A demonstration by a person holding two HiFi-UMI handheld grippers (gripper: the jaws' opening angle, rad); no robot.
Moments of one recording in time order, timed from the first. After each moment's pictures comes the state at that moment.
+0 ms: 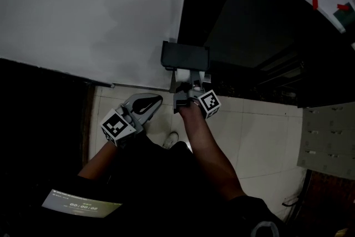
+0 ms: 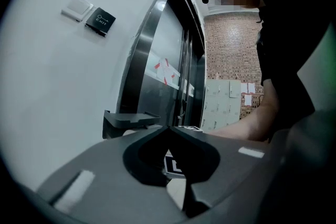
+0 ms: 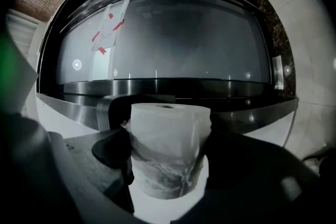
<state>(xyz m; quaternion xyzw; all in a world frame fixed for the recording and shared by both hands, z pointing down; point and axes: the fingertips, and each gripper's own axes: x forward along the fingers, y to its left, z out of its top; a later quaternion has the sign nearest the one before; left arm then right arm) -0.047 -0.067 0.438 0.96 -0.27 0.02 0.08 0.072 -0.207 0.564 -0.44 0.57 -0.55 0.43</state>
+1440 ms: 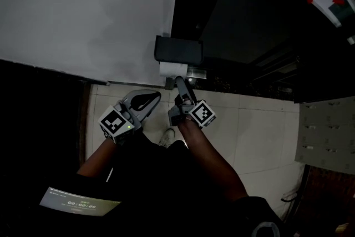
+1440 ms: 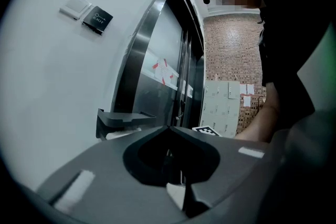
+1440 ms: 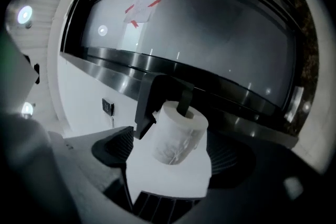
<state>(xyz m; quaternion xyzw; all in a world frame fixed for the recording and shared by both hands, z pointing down) -0.034 -0.062 0.441 0.96 -0.27 0.01 0.08 0.053 -0.147 0.540 -0.41 0.73 -0.46 0.31</state>
